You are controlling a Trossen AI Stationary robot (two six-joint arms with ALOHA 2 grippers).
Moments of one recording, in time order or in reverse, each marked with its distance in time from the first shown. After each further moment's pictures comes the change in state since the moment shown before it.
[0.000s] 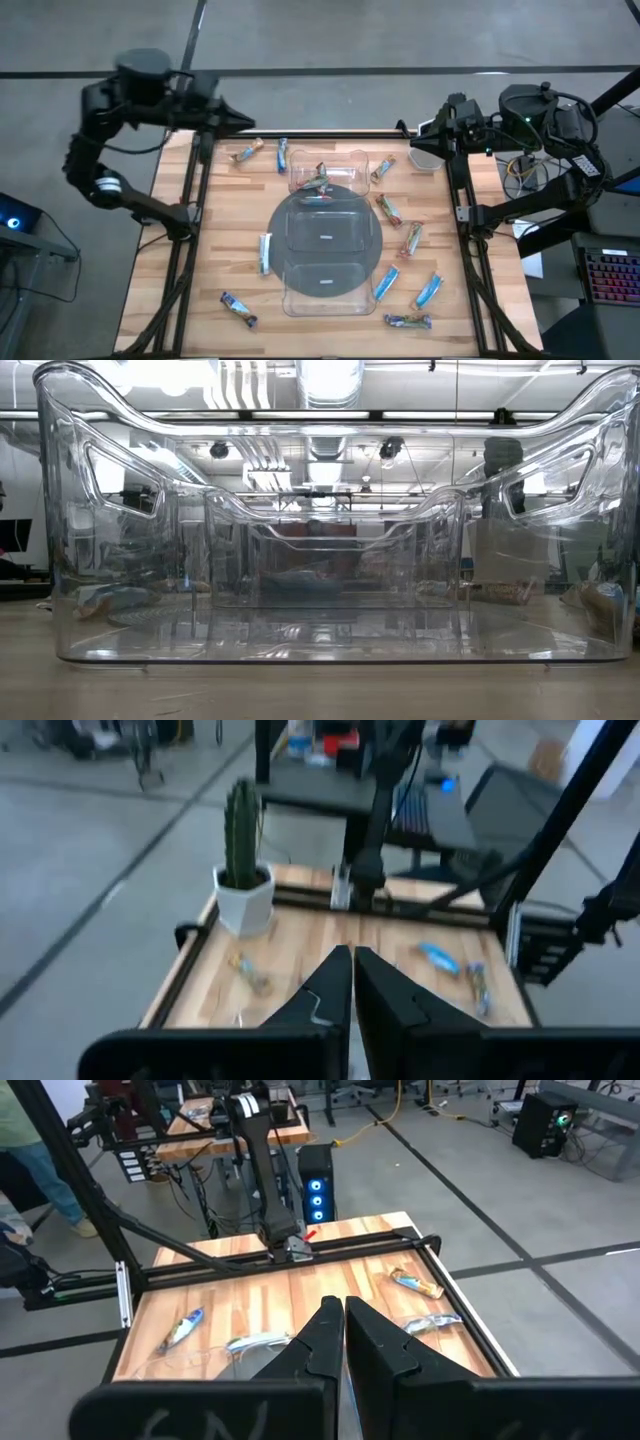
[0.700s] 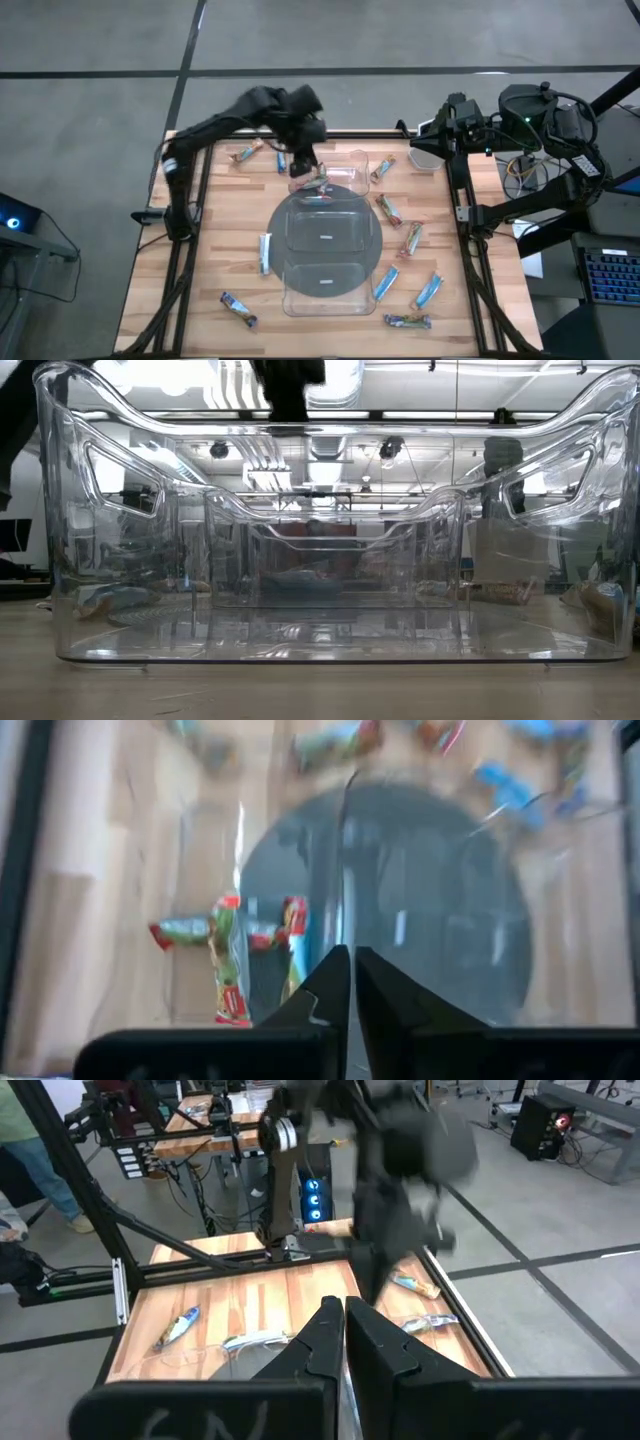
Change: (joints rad) left arm 0.040 0.562 -0.013 -0.191 0.065 0.212; right arm 0.000 0.000 0.001 -0.003 0.003 -0.020
